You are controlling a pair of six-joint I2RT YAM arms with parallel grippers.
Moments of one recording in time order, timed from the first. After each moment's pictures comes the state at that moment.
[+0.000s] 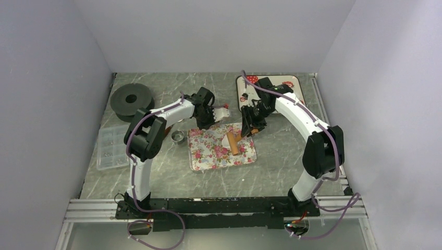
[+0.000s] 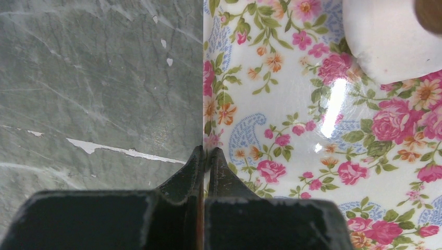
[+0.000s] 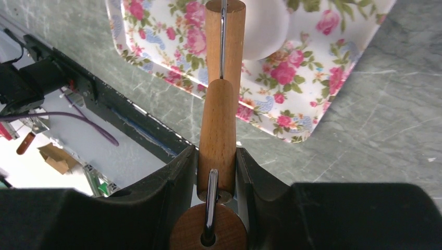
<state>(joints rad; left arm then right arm) -0.55 2.07 1.50 -0.61 0.29 0.79 0.38 1.69 1.46 -1.09 -0.51 0.17</state>
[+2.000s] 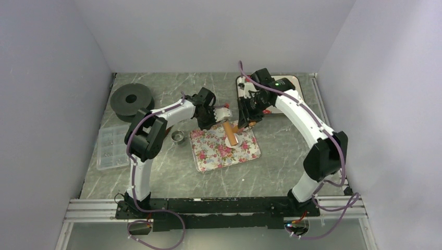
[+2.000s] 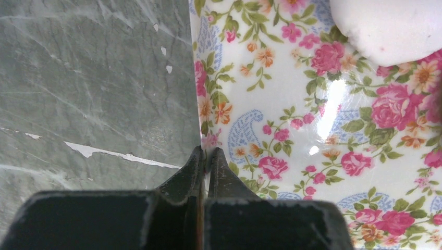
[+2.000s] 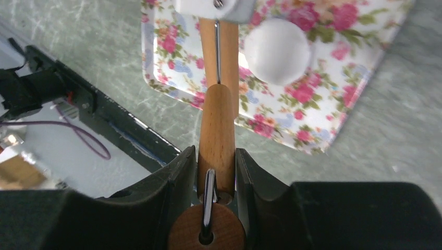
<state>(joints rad) -0.57 2.07 1.50 -0.59 0.28 0.76 0.43 1.69 1.59 -1.08 -0.45 0.15</state>
